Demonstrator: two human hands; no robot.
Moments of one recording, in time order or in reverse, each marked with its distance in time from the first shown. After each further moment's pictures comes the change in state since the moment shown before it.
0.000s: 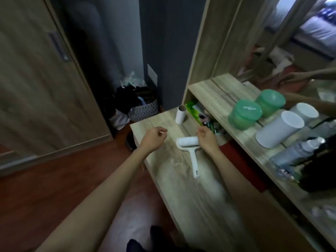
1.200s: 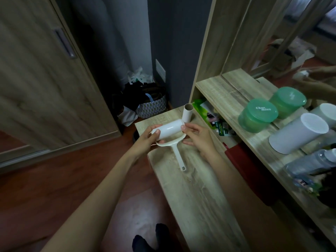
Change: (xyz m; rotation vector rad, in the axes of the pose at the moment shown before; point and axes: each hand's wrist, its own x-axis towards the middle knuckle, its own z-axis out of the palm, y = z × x) left_hand -0.020 -0.016 -0.021 -0.728 -0.090 -0.075; right_hand -0.016 -0.045 0.017 0.708 -0.245 0.053
